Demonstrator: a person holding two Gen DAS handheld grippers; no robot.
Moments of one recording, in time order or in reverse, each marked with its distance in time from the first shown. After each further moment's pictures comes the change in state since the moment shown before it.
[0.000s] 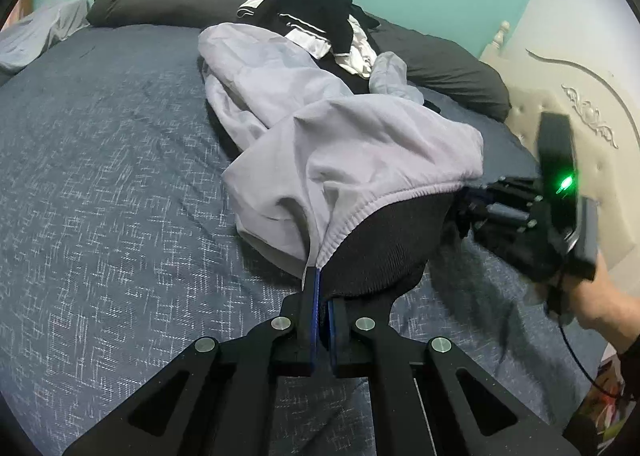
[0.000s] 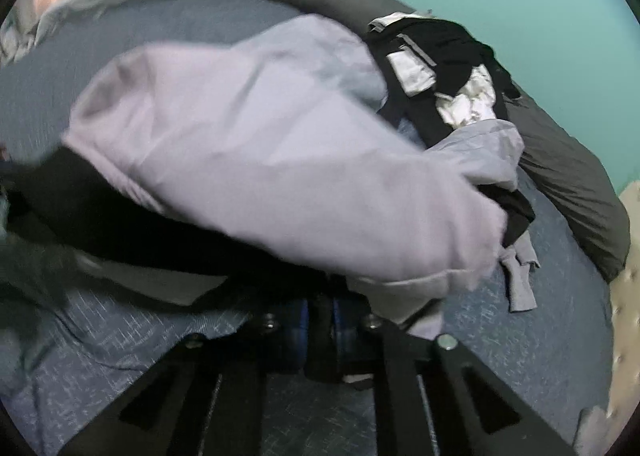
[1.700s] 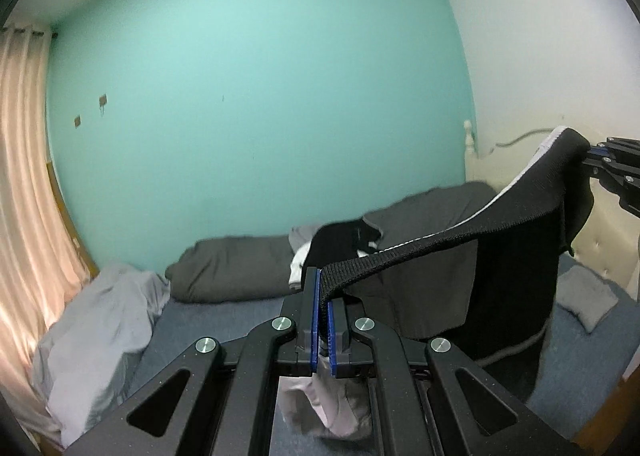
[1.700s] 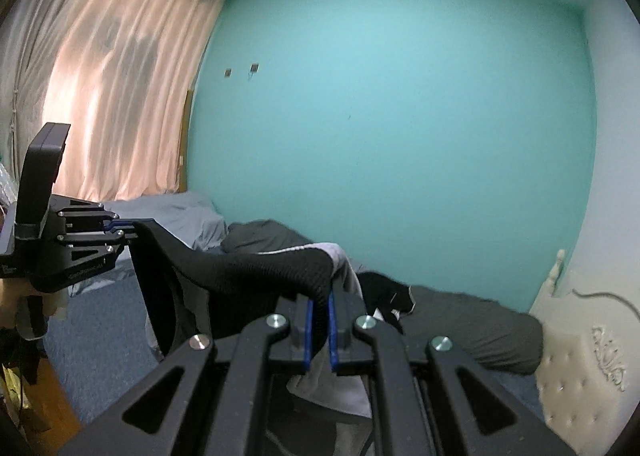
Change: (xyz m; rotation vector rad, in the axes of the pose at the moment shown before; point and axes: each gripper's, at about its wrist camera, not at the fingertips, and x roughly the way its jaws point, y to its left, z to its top) left arm -0.444 -0.208 0.266 0.449 -0.502 0.295; right arm -0.557 -0.069 0.205 0.179 -0.643 -0.112
